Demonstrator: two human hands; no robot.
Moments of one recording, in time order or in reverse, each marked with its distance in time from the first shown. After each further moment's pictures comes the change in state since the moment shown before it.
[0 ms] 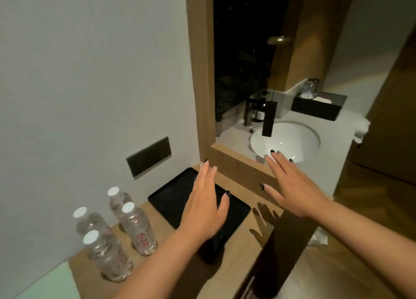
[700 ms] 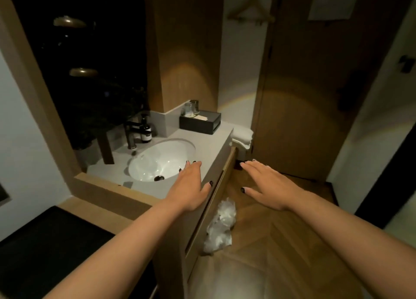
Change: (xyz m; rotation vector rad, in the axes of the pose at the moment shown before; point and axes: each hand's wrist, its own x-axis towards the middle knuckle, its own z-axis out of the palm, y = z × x) left_hand 0.072 0.290 0.211 0.086 -0.305 0.274; right_hand -0.152 0.312 -0.121 -0.126 -0.081 0.159
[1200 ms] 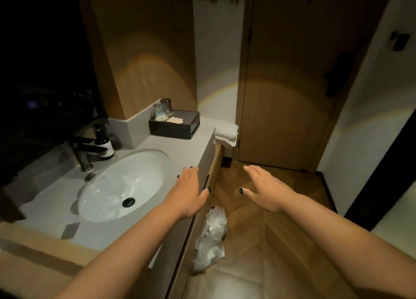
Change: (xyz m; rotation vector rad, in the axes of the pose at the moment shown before) left_hand 0.190 -0.002 0.075 0.063 -0.157 0.022; right_hand 0.133 0.137 0.056 0.179 -0.048 0.262
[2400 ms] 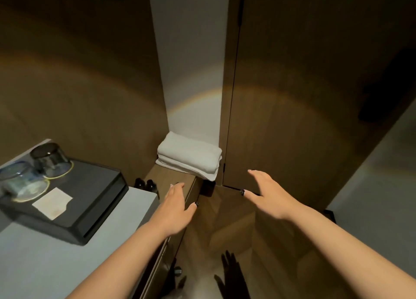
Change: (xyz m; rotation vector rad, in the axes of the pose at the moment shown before) left_hand 0.616 0.070 0.107 -0.197 -0.107 -0.212; right_hand 0.518 0.373 -0.088 0.286 -0.104 0.094
